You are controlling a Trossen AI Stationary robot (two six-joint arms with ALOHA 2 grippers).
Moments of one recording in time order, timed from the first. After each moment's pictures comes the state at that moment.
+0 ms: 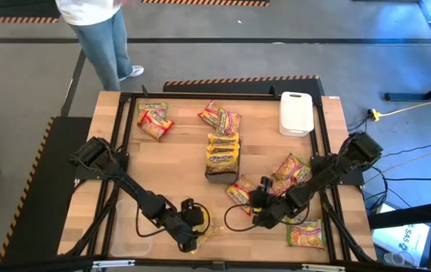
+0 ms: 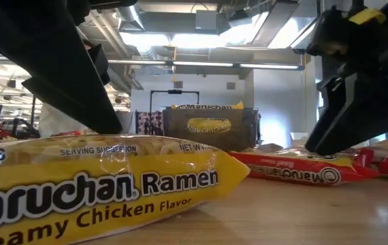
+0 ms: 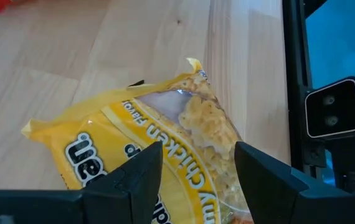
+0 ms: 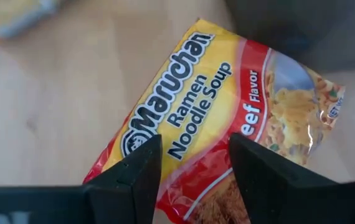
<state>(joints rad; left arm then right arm) -0.65 1.86 1.08 -0.04 -0.33 -0.79 0.63 1.71 0.83 -0.23 0.53 0.73</state>
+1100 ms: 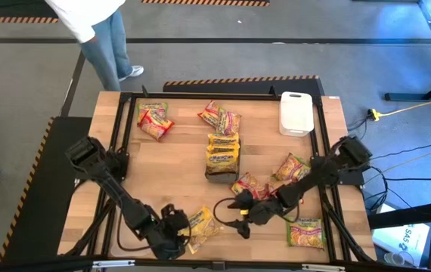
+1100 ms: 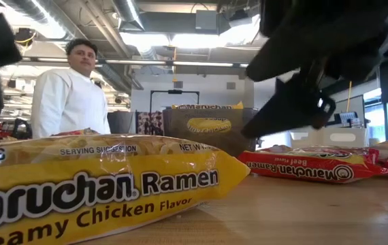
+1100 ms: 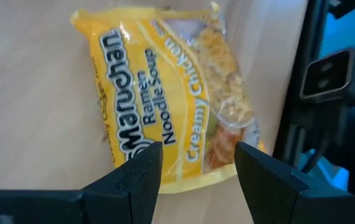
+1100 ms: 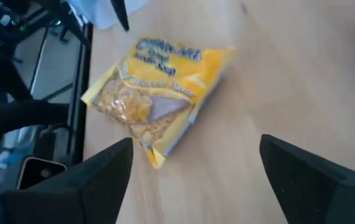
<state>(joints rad) -0.81 1.80 1.13 -0.34 -0.44 -1.18 0.56 1.84 0.89 0.33 0.29 0.81</state>
